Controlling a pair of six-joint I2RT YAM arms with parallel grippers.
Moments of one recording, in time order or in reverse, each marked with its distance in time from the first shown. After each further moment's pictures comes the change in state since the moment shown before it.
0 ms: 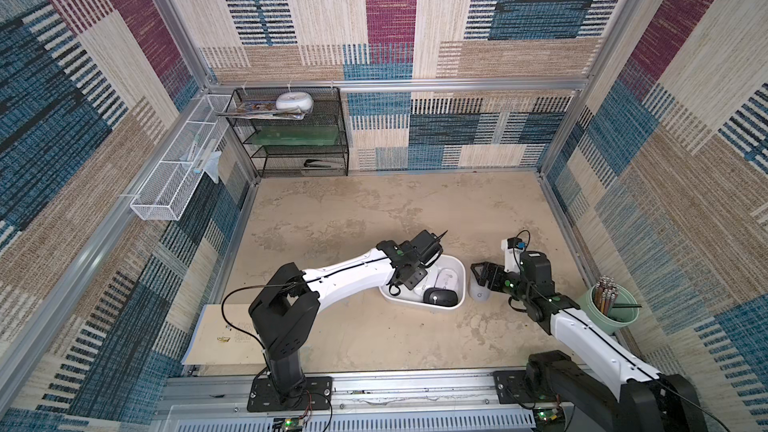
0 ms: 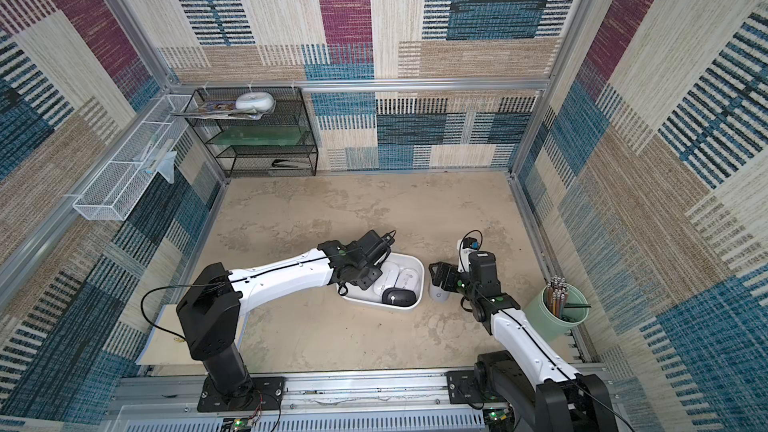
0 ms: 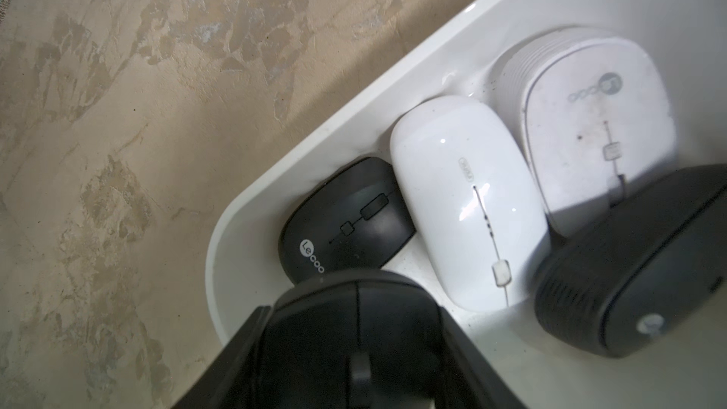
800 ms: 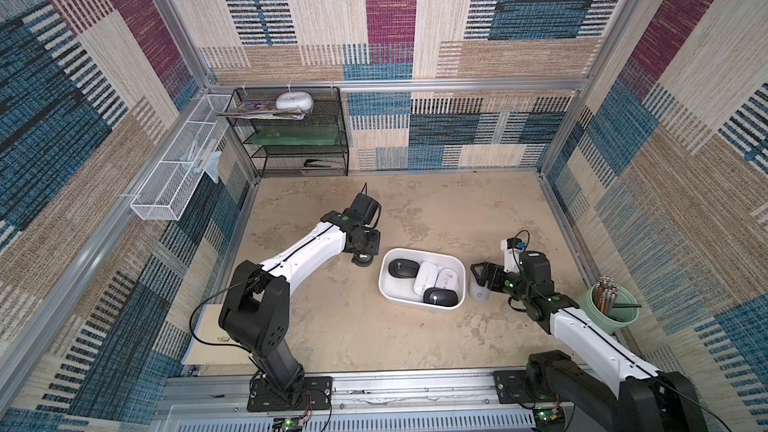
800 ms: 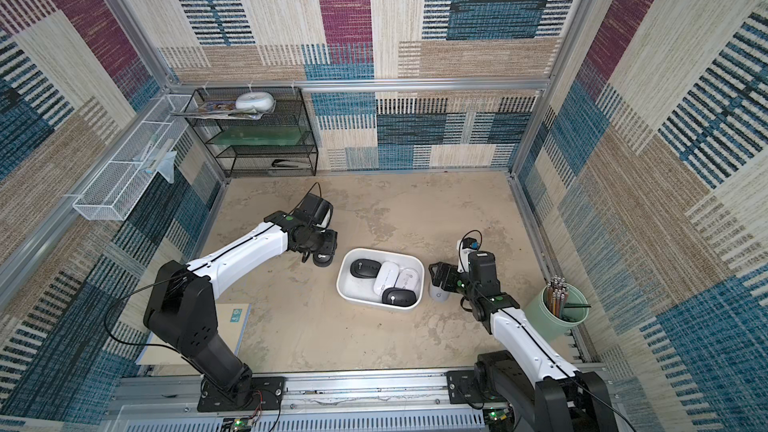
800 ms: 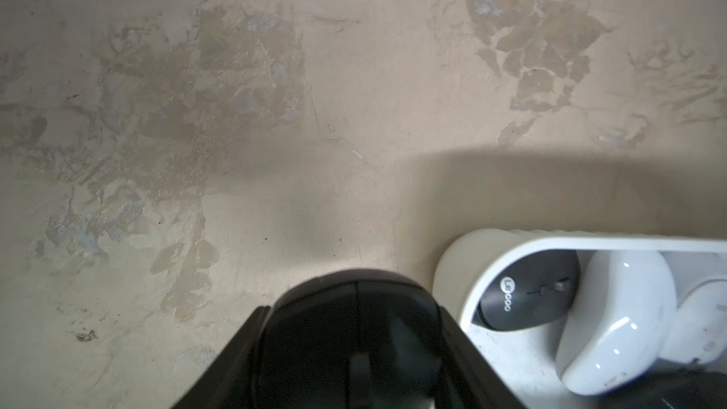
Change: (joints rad) left arm 0.429 -0.076 -0.031 -0.058 0.224 -0.330; right arm 0.000 0.011 0.000 0.000 0.000 0.000
